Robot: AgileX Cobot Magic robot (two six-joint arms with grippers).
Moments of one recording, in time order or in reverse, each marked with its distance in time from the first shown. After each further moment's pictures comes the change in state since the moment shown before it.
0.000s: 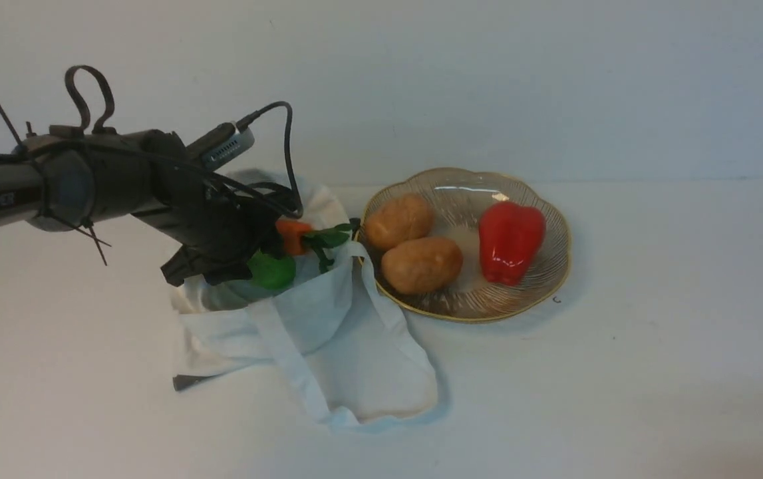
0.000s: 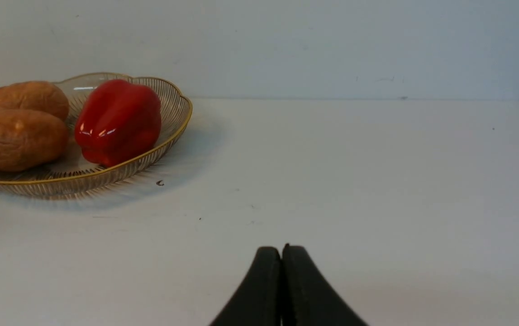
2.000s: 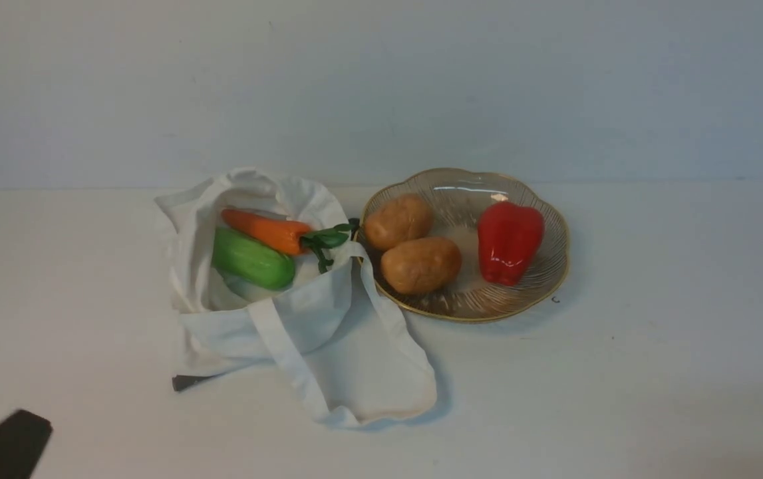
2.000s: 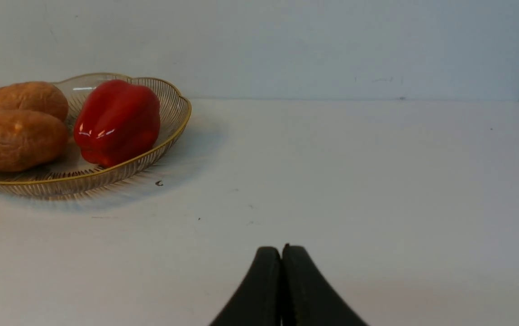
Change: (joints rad) right arm 0.000 0.000 0.000 0.000 0.000 0.000; left arm 0.151 -1.990 1.272 -0.890 -0.241 0.402
